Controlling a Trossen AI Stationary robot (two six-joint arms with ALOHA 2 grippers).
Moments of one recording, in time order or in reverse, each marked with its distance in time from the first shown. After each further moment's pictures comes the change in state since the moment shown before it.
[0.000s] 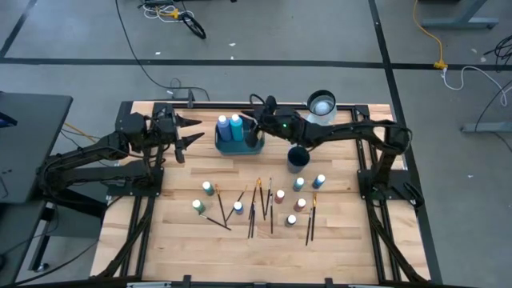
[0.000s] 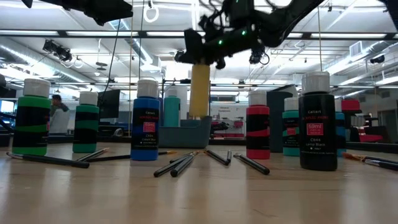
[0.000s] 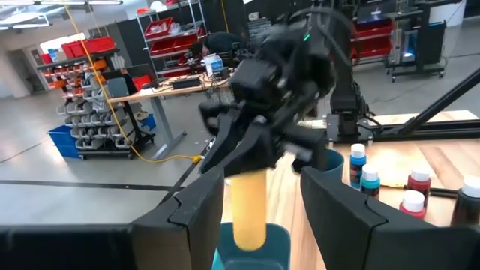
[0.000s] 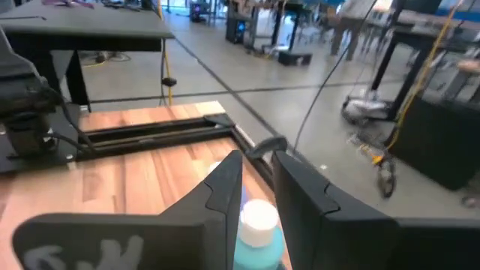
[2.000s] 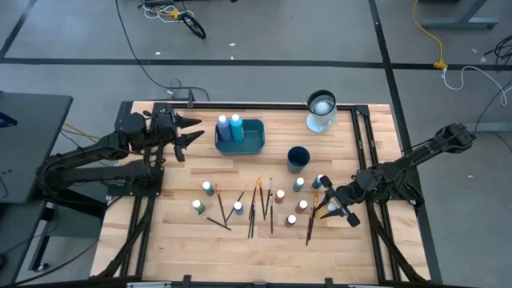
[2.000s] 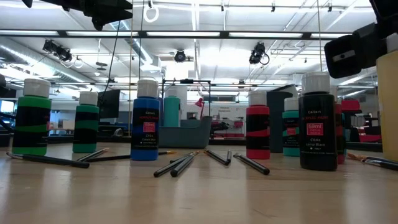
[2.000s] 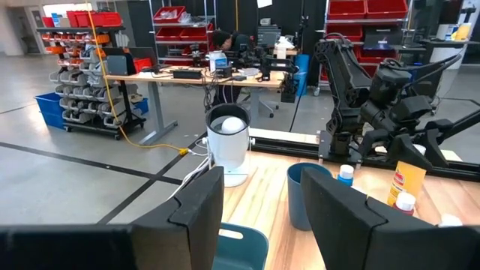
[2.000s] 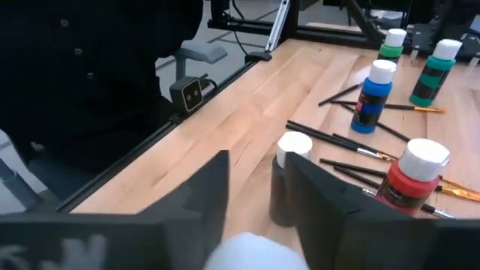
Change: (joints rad) left arm 0.000 0.000 0.000 0.008 -0.023 -0.183; right arm 0.701 -1.067 -1.038 -0.153 -0.303 0.108
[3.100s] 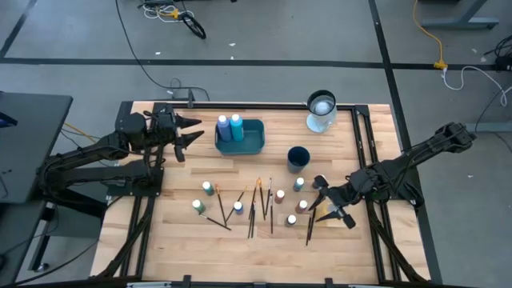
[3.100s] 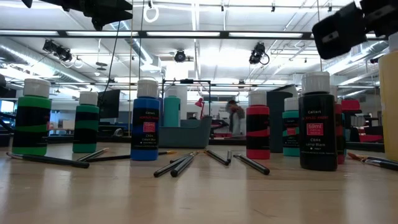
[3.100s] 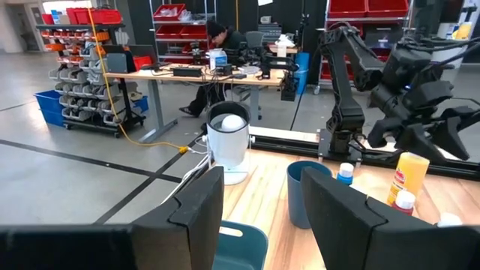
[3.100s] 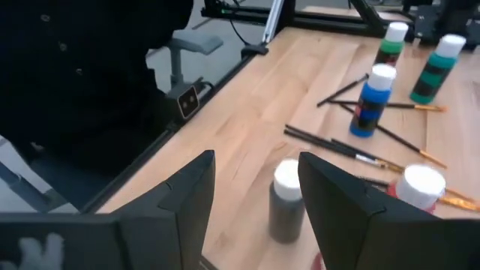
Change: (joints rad) left arm 0.000 0.000 0.000 -0.007 0.001 -0.004; right arm 0.002 0.097 0.211 -0.202 0.006 0.026
